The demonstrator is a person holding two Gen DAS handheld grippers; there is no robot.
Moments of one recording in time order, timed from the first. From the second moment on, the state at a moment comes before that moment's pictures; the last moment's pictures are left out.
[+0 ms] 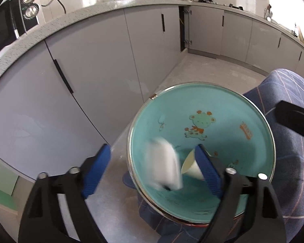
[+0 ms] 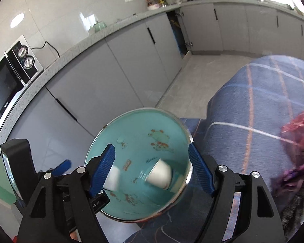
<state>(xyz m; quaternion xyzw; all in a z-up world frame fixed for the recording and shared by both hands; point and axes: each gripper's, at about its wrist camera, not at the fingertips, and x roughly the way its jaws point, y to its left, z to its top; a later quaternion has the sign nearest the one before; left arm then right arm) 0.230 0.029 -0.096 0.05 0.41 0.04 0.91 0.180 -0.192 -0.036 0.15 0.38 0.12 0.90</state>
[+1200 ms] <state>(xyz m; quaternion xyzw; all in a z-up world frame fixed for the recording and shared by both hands) 0.145 -0.097 -0.068 0.07 0.38 -0.11 0.92 0.031 -0.334 -0.029 0.12 0.32 -0.07 0.94</state>
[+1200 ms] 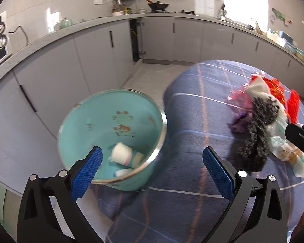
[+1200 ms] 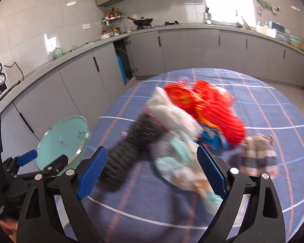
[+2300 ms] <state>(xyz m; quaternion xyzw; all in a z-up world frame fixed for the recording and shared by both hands) 0.138 -0.223 -0.082 0.08 0.41 -0.25 0.88 -0.009 -0.396 -0.076 0.15 0.40 -0.08 0.90</state>
